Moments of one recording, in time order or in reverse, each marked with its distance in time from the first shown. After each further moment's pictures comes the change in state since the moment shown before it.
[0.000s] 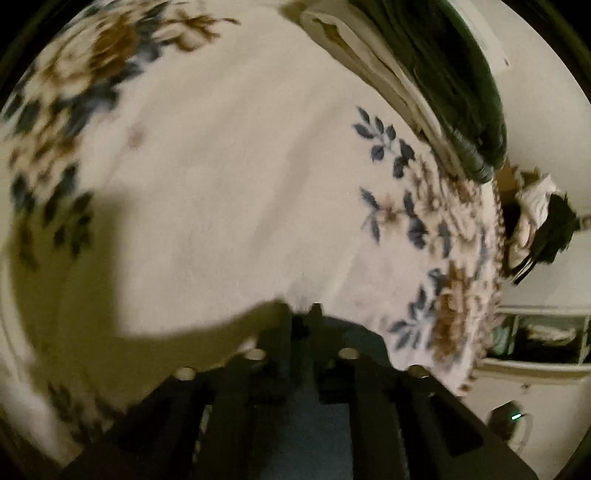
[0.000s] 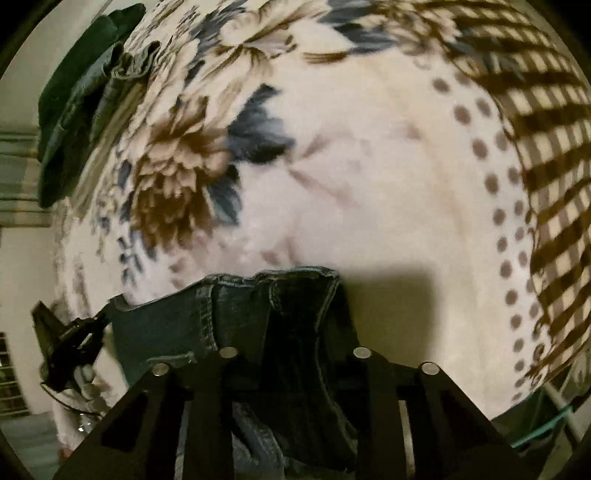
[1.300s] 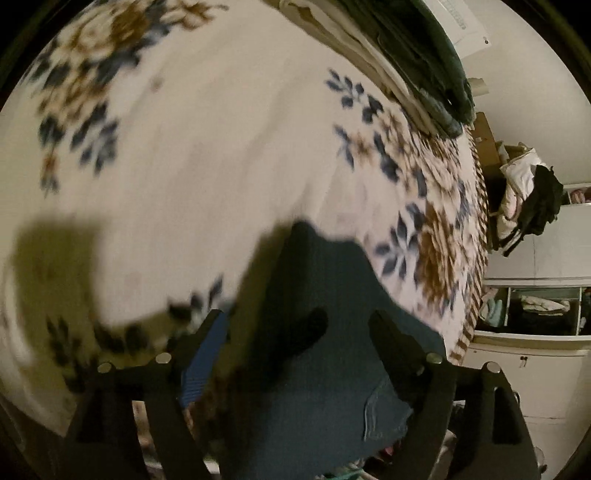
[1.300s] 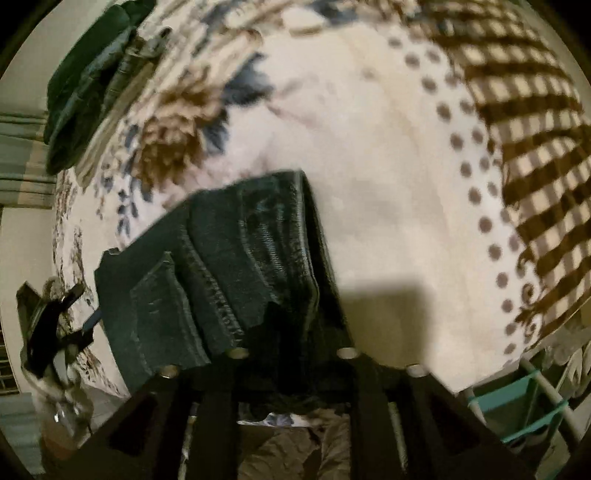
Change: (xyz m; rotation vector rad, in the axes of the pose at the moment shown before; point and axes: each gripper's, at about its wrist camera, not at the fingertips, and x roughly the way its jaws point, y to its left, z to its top) left arm -0.012 -0.005 -0.053 0.076 0.063 -0.028; right arm -0.003 -0.022 -0.040 -0.028 0.006 -0.063
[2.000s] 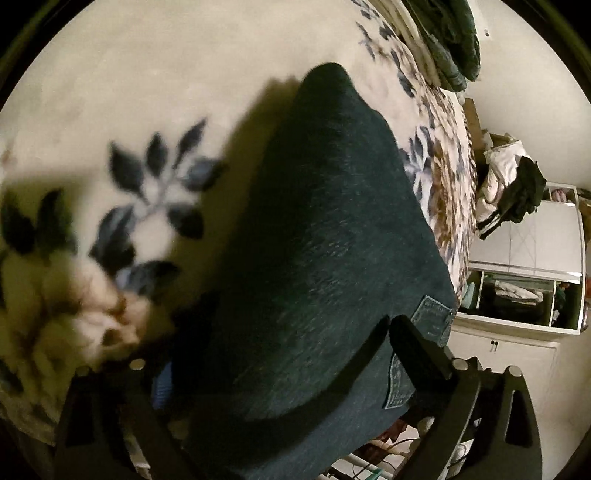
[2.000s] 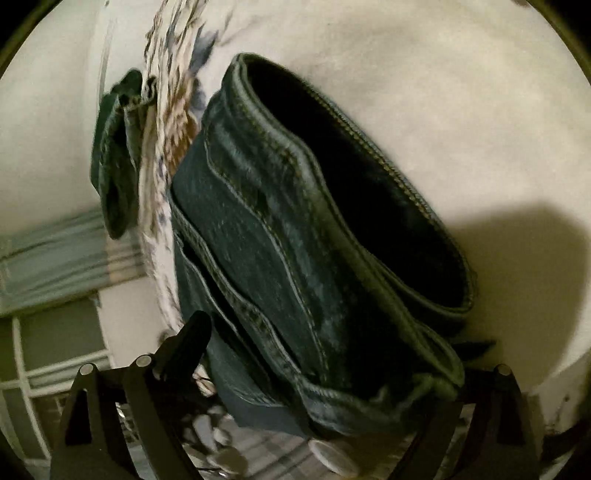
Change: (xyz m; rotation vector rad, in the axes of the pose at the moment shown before) left arm 0.057 0.013 -0.046 -0.039 0.106 -0.133; right arm 0.073 -0.011 -0.045 0.341 -0.022 0.555
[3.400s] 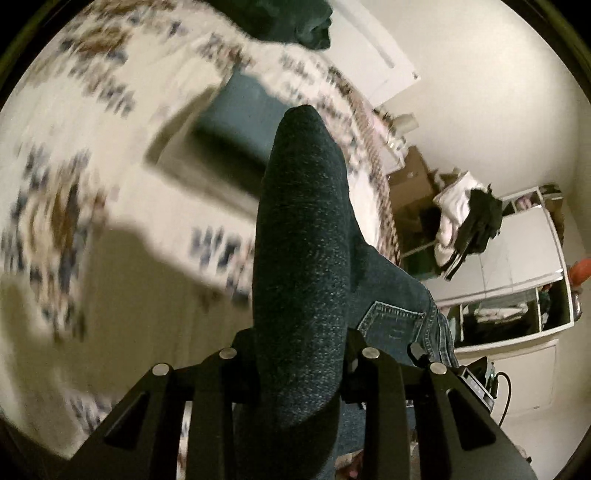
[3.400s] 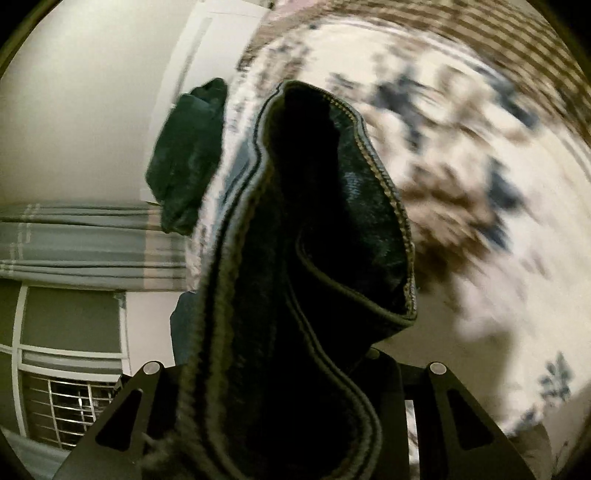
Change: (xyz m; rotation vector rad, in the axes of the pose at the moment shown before) left arm -0.184 -0.176 0.150 0.176 -0.280 -0.052; right arm -0.010 0.326 0.034 -0.254 -0.160 0.046
